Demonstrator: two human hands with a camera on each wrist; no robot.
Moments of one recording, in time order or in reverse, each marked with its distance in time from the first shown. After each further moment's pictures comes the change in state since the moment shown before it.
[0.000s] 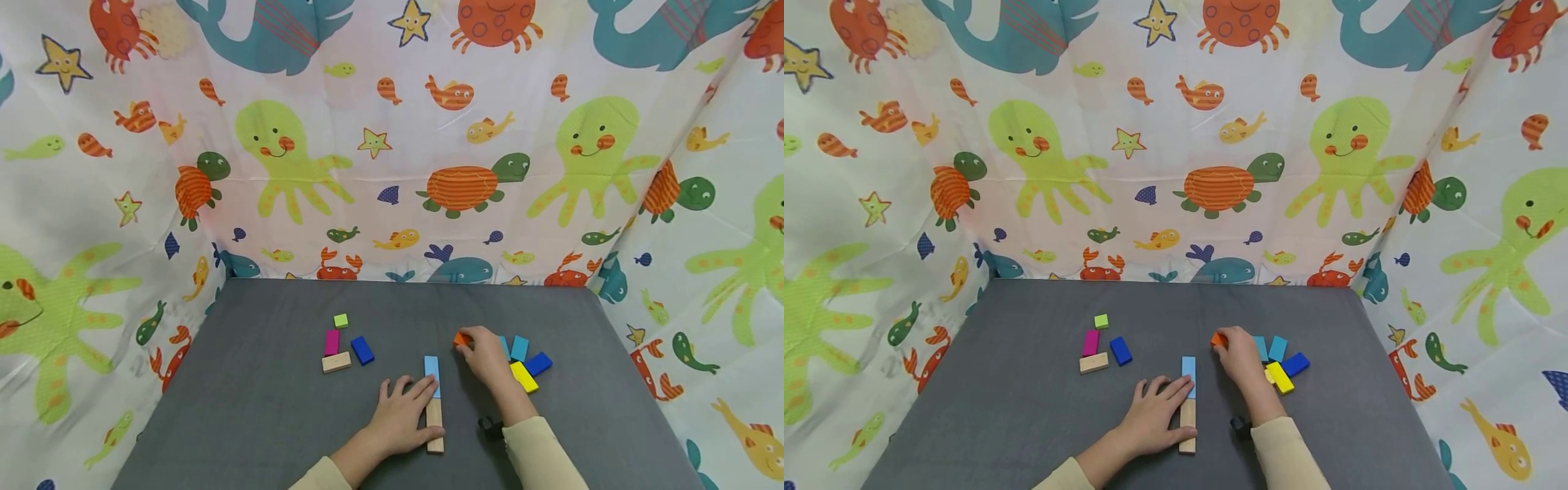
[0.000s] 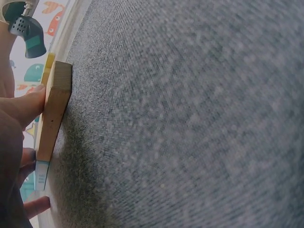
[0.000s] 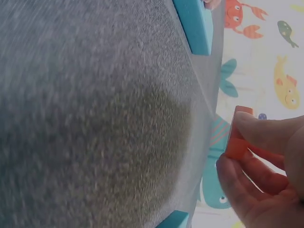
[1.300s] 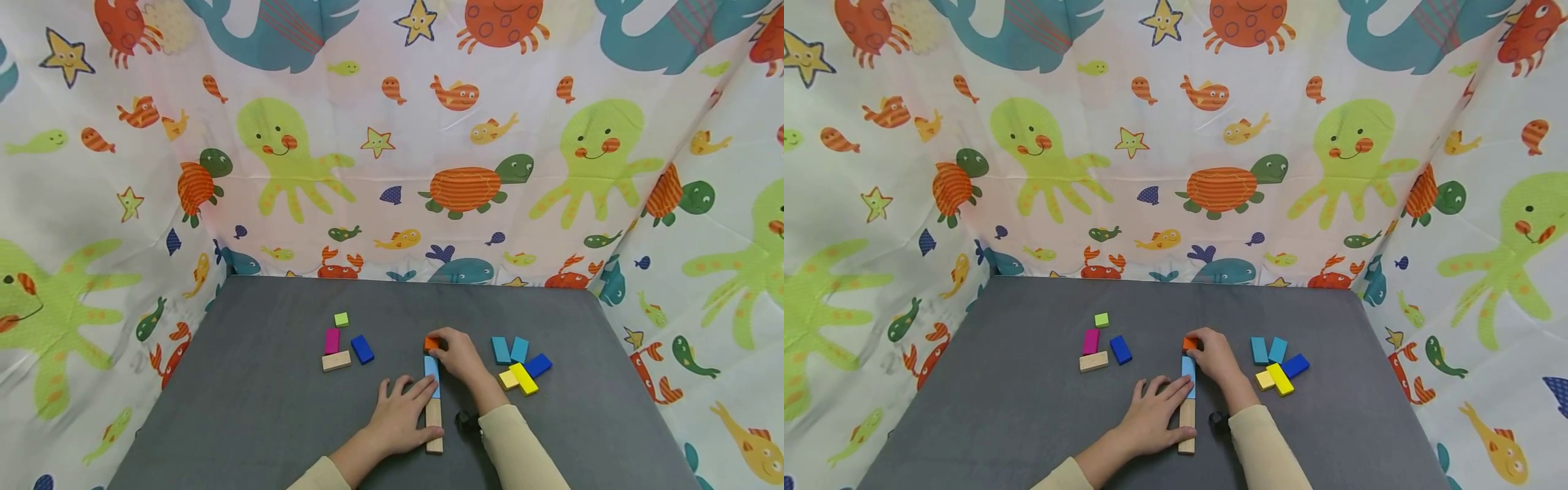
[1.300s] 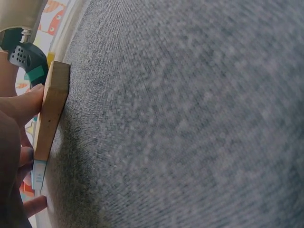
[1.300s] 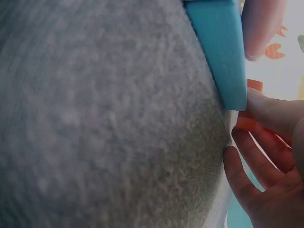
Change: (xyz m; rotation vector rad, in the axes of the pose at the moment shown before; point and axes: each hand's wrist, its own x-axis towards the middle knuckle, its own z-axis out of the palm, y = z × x) left_hand 0.000 -0.003 0.002 -0.025 -0.017 -0.003; right_hand 0.016 -0.020 0.044 0.119 -0.107 -0.057
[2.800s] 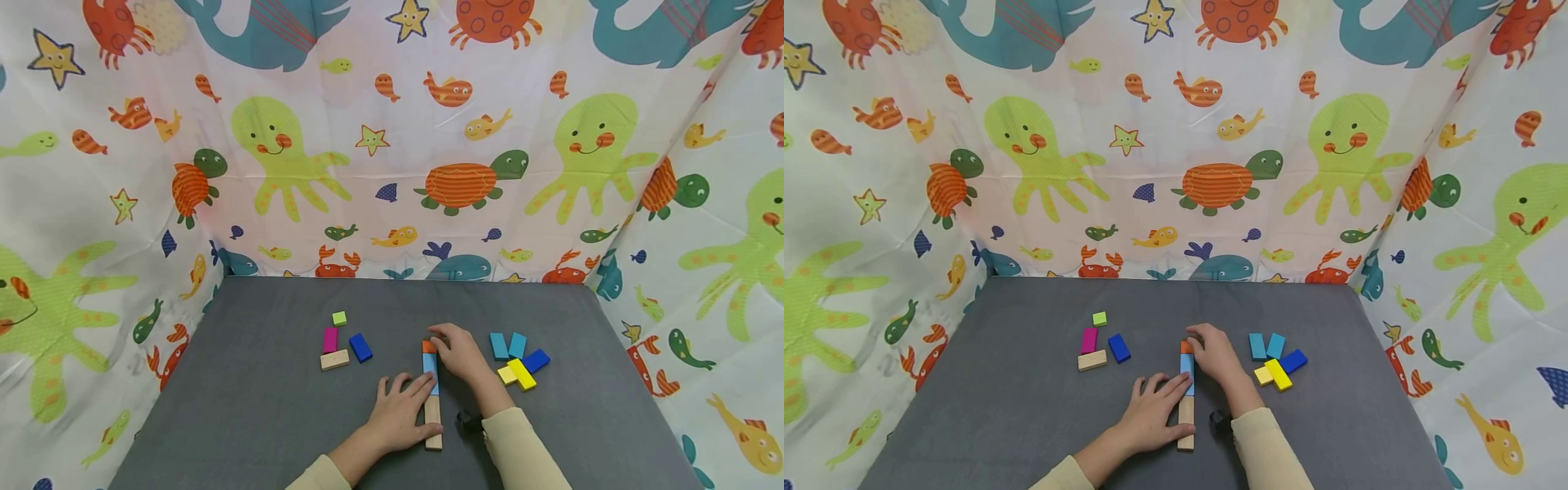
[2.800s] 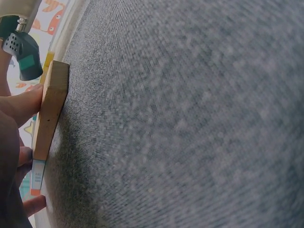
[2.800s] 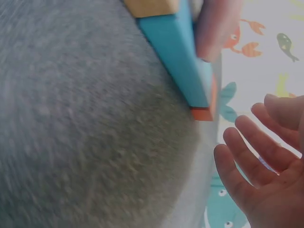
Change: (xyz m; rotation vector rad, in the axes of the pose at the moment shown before) left_hand 0.000 -0.001 0.001 -0.035 0.047 0.030; right_hand -0.012 -0.005 -0.017 0.085 0.021 -0.080
